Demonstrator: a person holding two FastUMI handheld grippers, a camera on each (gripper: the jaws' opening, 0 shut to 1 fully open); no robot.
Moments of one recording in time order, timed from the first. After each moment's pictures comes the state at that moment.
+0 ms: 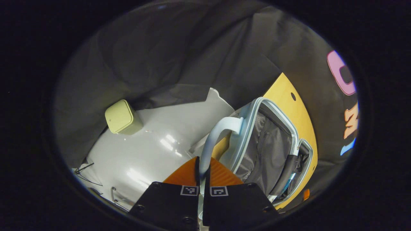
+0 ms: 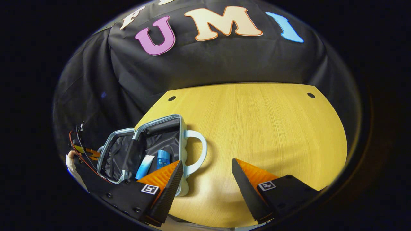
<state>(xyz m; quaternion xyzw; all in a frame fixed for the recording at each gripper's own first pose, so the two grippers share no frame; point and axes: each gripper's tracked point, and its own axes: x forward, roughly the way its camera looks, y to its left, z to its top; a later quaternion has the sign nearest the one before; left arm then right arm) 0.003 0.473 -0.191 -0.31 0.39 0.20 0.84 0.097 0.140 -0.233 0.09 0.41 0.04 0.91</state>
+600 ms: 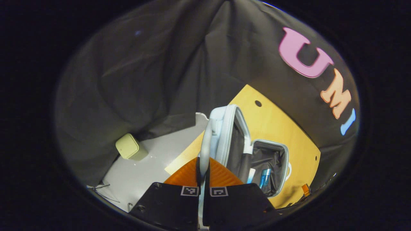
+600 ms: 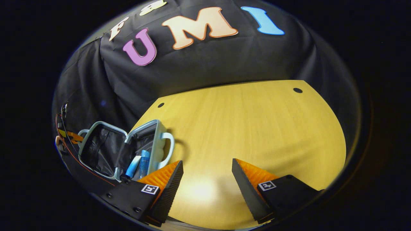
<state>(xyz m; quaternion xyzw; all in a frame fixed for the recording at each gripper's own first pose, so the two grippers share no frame) 0.006 0.362 -0.017 -0.18 0.31 0.18 0.92 0.087 0.017 -0.228 0.13 0.39 0.02 0.91</state>
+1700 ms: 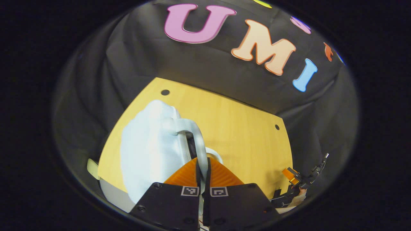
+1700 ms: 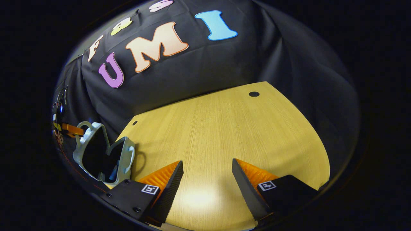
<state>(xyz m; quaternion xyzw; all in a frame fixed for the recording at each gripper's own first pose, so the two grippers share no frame) 0.113 0.037 -0.030 -0.11 0.35 -0.07 0.93 0.056 -0.140 -0.212 0.15 0.36 -0.06 0.92</state>
